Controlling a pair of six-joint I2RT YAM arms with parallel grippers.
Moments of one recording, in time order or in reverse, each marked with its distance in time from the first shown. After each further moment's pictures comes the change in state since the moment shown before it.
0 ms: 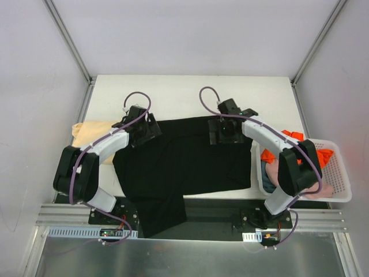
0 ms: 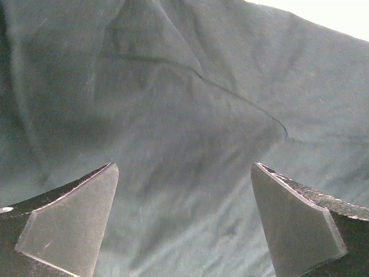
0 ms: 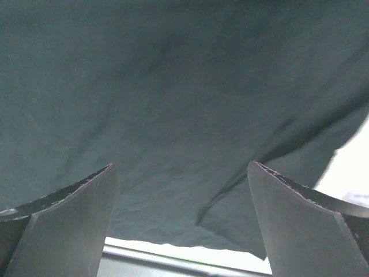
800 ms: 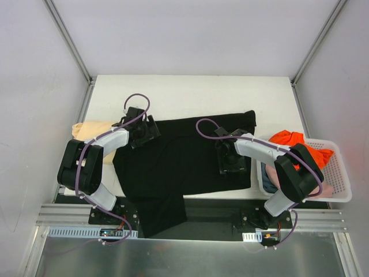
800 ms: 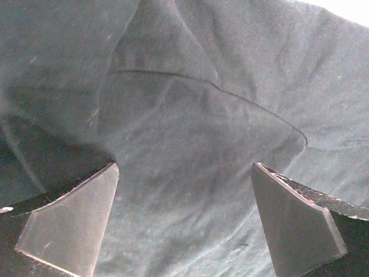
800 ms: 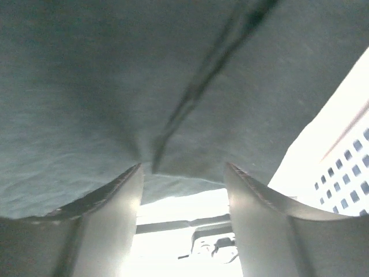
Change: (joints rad) left arm 0.077 0.148 0.010 0.080 0.123 0.033; right arm 0.217 -0.011 -0.271 -0.165 0.164 0.218
